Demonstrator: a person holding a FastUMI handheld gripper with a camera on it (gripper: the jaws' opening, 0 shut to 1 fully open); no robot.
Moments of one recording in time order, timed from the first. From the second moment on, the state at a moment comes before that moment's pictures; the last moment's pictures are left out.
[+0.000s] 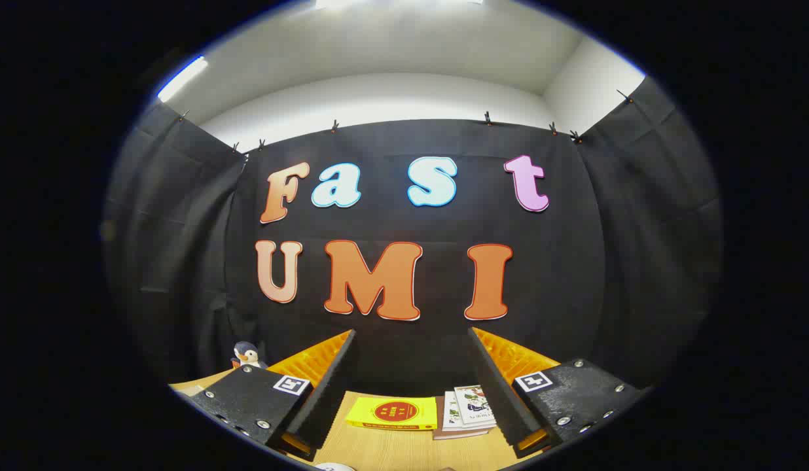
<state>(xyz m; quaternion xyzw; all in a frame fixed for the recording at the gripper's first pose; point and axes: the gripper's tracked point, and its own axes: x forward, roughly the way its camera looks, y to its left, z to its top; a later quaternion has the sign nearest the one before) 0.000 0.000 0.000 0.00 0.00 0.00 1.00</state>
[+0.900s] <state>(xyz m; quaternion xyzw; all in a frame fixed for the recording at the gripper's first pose) -0.017 0.050 -0.028 0.03 0.05 0.07 1.00</state>
